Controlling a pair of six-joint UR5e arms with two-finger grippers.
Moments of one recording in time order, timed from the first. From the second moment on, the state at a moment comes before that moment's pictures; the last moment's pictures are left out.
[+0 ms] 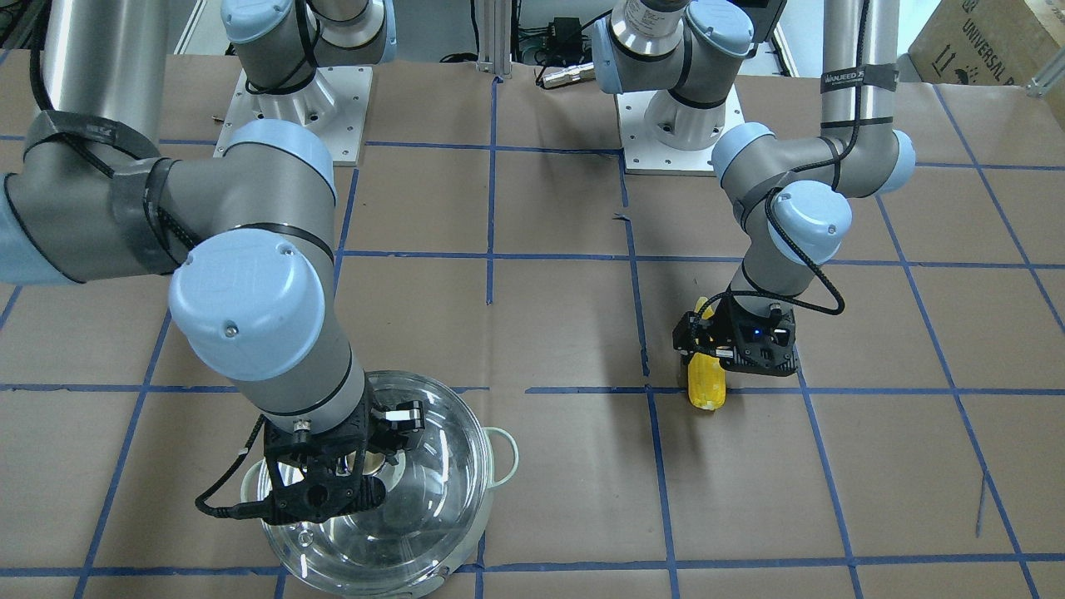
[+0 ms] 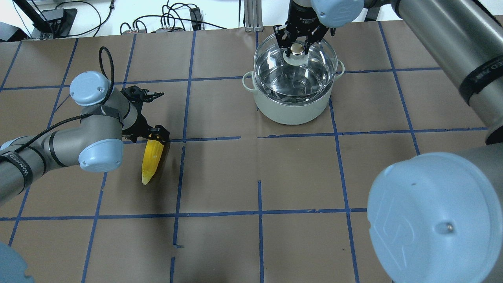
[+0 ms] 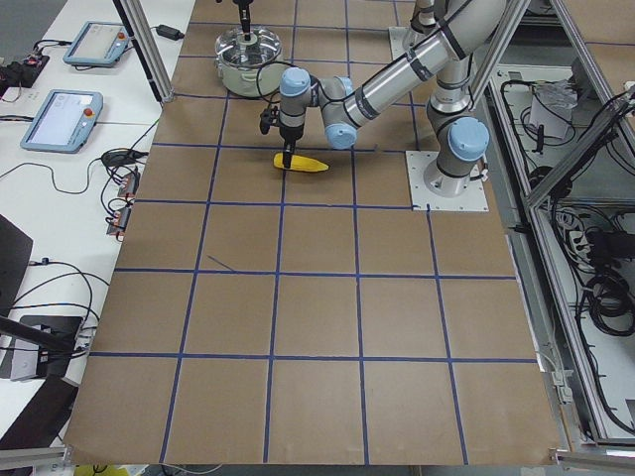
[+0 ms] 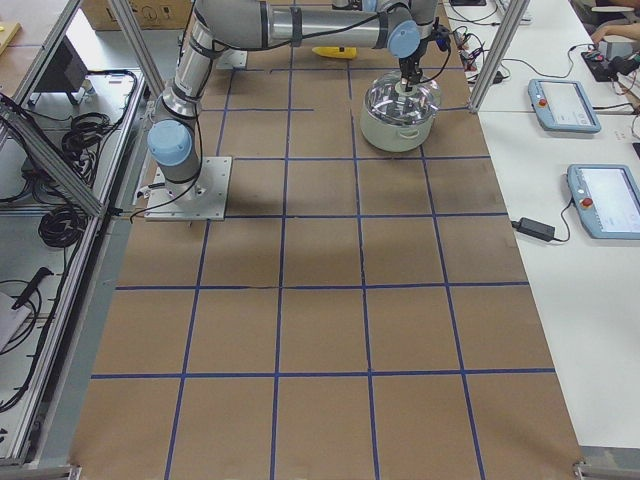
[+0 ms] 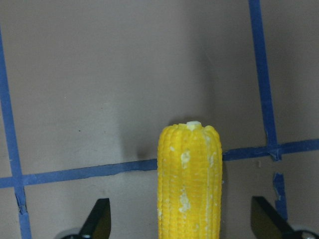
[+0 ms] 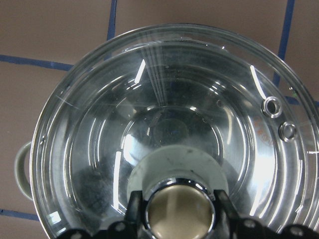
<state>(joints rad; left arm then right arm) -1.41 -1.84 -2.08 -0.71 1.57 0.29 1.73 -0.99 1.08 -1.74 -1.54 0.00</state>
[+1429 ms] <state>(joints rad) -1.41 -1.84 -2.15 -0.60 1.57 0.27 1.49 -1.28 1.03 -1.28 -1.54 -0.17</state>
